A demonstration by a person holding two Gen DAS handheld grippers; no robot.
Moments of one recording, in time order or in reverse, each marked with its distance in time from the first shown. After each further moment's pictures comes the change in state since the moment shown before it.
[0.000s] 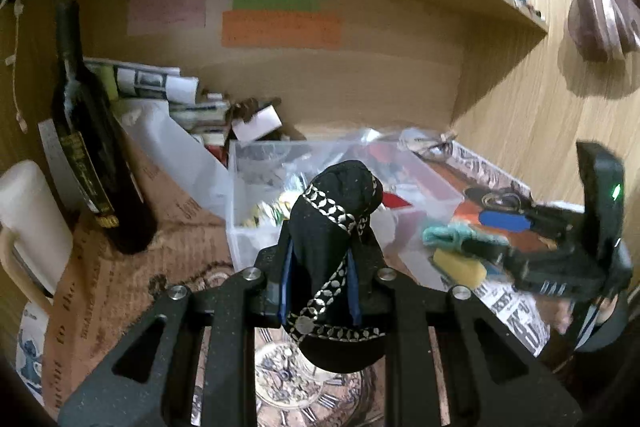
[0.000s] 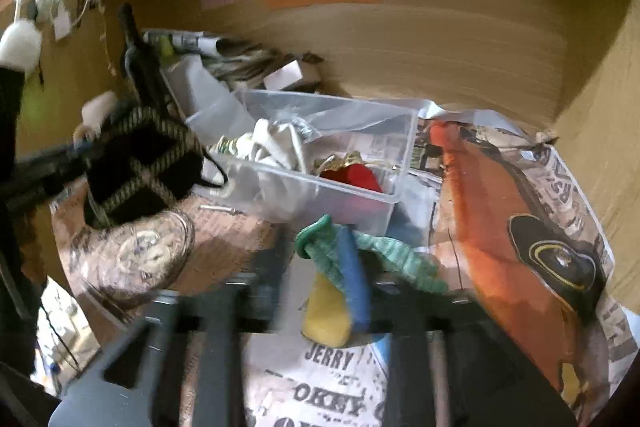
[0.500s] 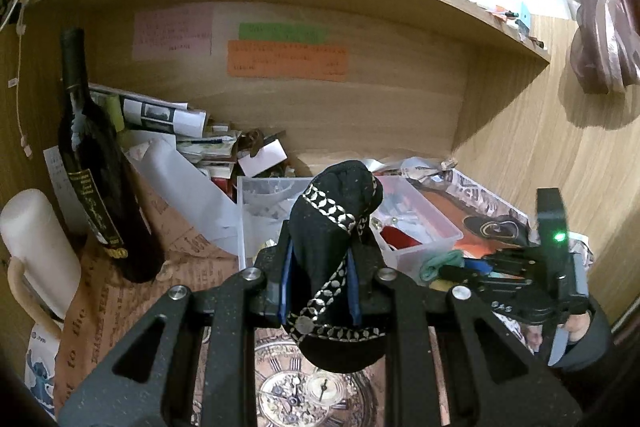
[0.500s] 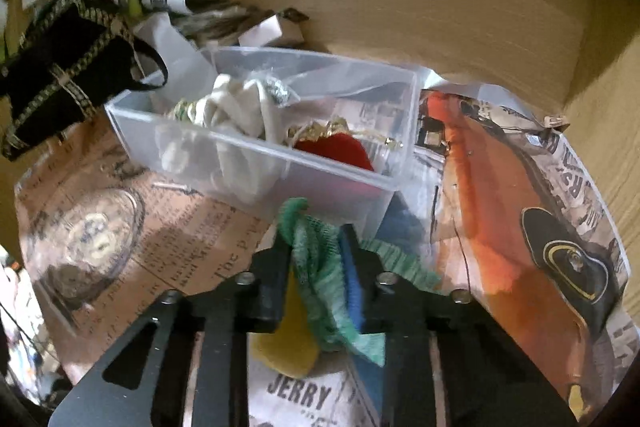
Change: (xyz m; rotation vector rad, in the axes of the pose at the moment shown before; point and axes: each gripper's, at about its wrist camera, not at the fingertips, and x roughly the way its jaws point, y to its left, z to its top) left arm -0.005 0.010 0.025 -0.014 -0.061 -0.007; right arm 0.044 -0.017 -0.006 0.007 0.091 -0.040
